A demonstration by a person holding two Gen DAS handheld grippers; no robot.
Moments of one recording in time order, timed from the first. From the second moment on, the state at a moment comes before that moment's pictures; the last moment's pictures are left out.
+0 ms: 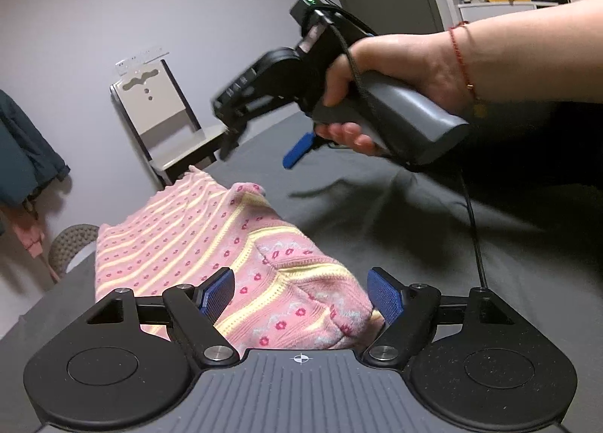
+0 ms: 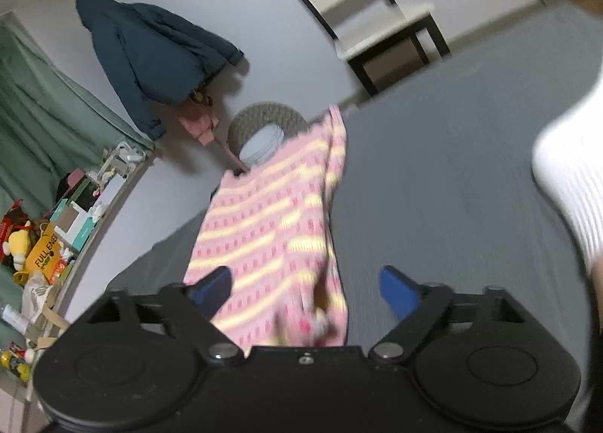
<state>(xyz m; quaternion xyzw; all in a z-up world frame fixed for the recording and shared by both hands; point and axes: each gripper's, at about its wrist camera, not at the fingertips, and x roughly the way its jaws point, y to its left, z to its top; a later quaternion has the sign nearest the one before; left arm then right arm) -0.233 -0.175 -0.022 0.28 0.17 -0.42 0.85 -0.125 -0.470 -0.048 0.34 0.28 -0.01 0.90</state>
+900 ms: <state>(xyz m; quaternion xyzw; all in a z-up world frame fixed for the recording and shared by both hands) -0.212 -0.159 -0.068 0.20 0.22 -0.48 0.82 0.115 -0.510 -0.045 0.23 0.29 0.02 0.93</state>
